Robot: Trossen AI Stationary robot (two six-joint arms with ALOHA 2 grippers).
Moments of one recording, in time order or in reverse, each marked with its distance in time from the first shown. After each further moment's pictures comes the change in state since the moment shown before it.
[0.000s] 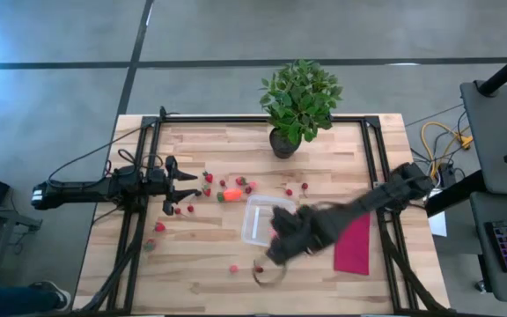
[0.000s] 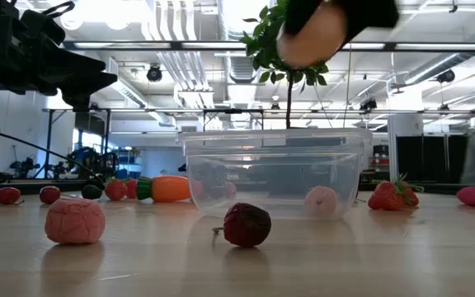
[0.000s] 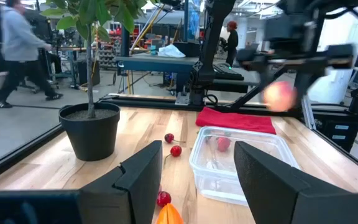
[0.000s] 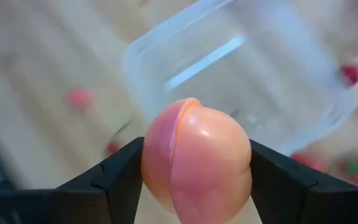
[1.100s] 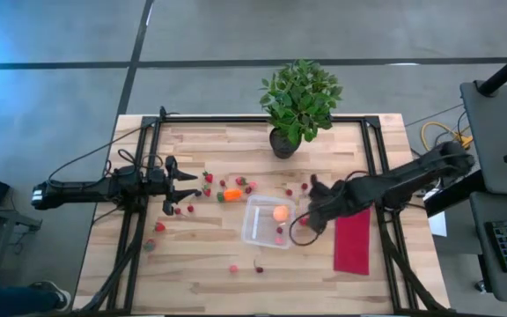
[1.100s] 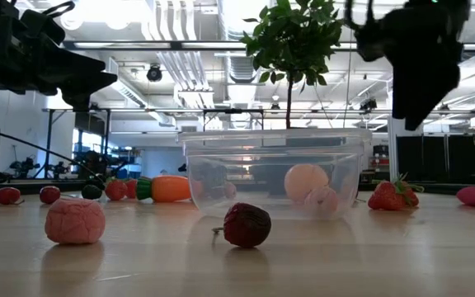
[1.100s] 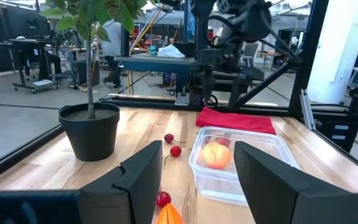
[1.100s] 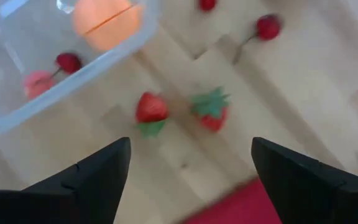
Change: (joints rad) left arm 0.000 -0.002 0.000 0.001 0.000 0.000; right arm -0.127 -0.502 -0.689 0.092 -0.122 -0.095
